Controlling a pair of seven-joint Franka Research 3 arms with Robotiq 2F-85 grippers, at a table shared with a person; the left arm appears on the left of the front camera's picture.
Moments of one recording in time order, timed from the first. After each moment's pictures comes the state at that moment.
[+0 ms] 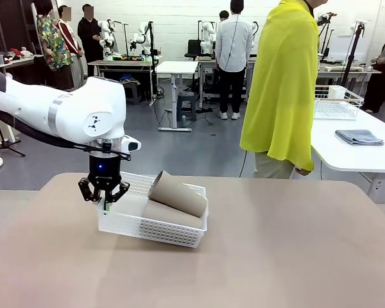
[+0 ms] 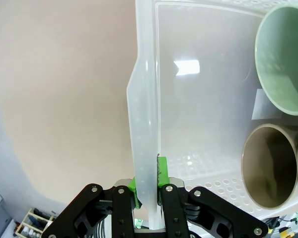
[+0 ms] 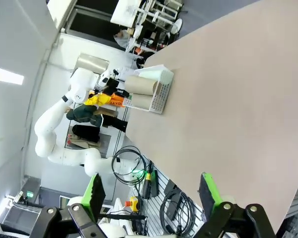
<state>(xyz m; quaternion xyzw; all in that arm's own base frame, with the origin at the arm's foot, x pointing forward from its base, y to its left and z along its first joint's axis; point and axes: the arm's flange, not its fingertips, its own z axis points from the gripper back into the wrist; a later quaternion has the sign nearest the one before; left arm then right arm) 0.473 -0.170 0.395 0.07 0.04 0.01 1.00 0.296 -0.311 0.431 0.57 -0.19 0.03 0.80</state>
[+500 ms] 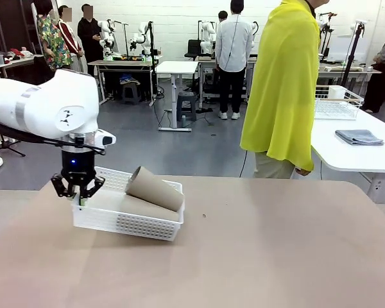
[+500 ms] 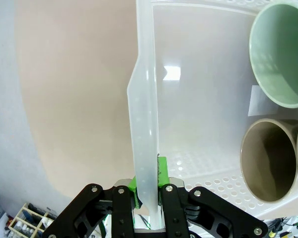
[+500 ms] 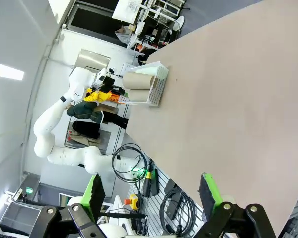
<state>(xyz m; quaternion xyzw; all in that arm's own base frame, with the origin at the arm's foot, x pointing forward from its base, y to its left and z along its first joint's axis) 0.465 -0.099 0.413 0.07 0.03 0.05 1.00 0.301 -0.304 0.435 0.57 -0.19 0.04 0.80</state>
